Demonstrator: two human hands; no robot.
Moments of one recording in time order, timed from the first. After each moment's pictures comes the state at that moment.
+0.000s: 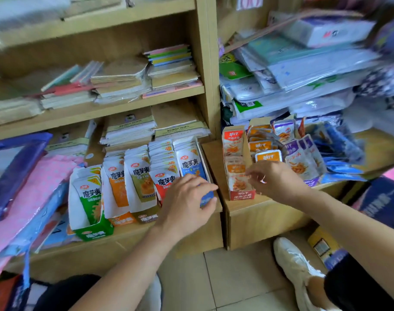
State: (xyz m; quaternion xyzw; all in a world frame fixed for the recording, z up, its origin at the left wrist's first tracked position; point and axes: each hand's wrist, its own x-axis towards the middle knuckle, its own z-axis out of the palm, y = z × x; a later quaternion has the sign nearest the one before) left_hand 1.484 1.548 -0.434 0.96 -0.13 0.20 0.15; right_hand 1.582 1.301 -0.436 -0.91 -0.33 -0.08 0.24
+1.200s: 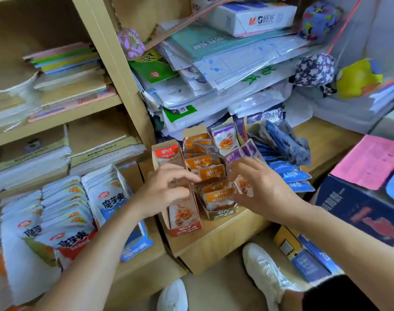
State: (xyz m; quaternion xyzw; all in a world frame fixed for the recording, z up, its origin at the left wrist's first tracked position) left_hand 1.649 1.482 -0.436 0.91 -0.14 -0.10 0.37; right_hand 1.631 1.206 -0.463 -0.91 -0.29 -0.13 0.28
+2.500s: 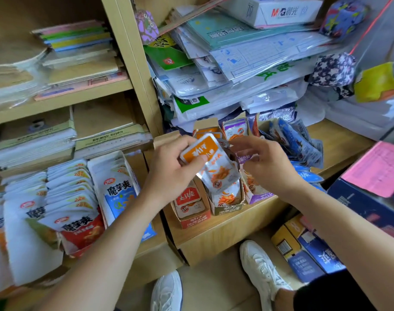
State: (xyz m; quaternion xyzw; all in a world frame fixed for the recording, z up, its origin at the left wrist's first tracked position) left_hand 1.643 1.457 -0.423 0.84 -0.17 0.12 0.51; right_hand 1.658 1.230 -0.434 -0.86 -0.13 -0.04 0.49
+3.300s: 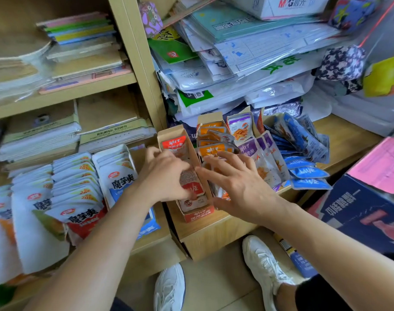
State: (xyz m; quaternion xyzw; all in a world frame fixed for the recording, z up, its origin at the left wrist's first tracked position) left_hand 1.647 1.485 -0.435 0.99 -0.13 -0.06 0.00; right_hand 1.628 1.269 -0.469 -0.93 -0.34 -0.10 0.09
